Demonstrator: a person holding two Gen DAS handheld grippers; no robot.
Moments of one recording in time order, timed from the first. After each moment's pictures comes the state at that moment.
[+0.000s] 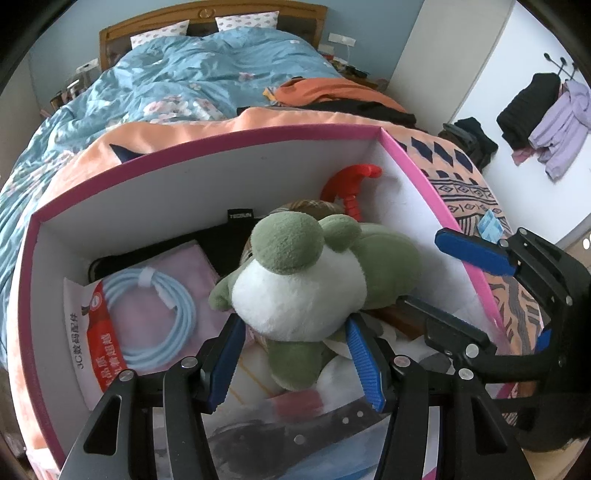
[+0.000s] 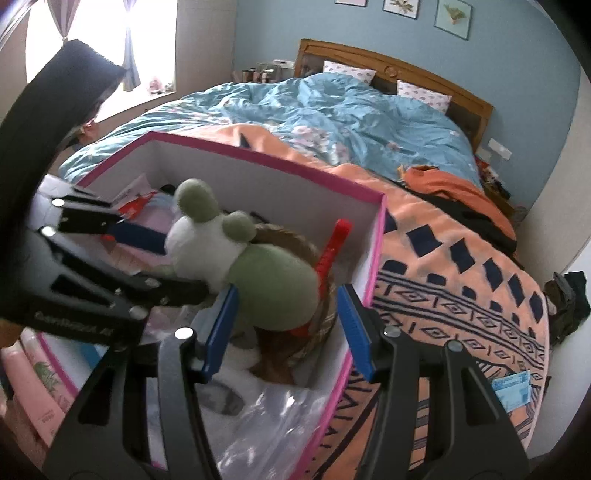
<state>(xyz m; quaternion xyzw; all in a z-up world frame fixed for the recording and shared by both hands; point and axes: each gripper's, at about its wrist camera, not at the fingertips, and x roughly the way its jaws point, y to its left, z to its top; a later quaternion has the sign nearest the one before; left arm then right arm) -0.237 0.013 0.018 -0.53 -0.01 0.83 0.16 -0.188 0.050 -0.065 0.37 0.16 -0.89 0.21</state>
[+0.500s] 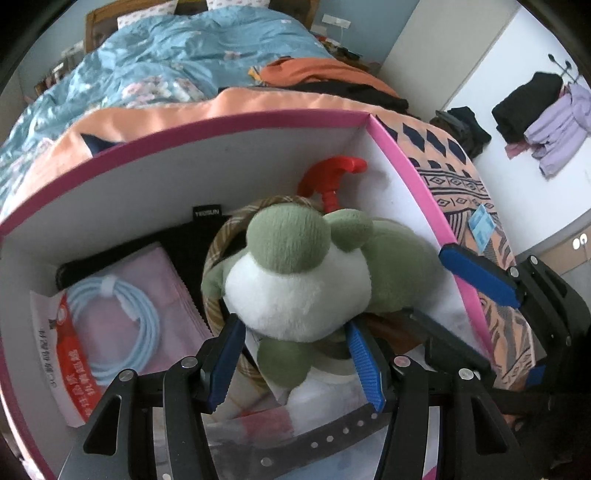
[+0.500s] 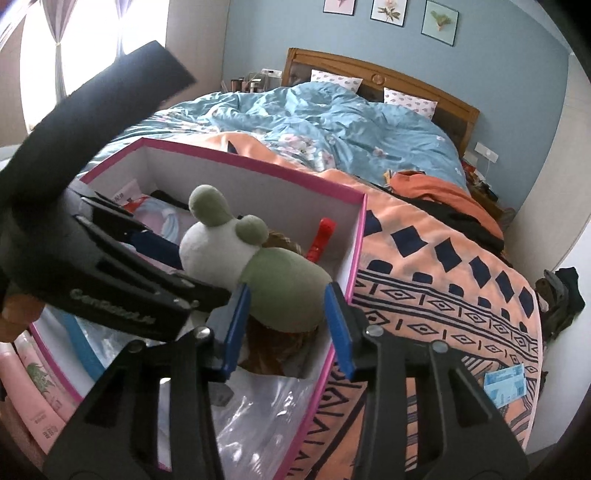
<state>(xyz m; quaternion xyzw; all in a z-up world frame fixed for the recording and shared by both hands) -0.255 0.029 0.012 -0.56 -0.02 0.81 0.19 -0.183 0.057 -0.065 0.35 0.15 -0.91 0.18</state>
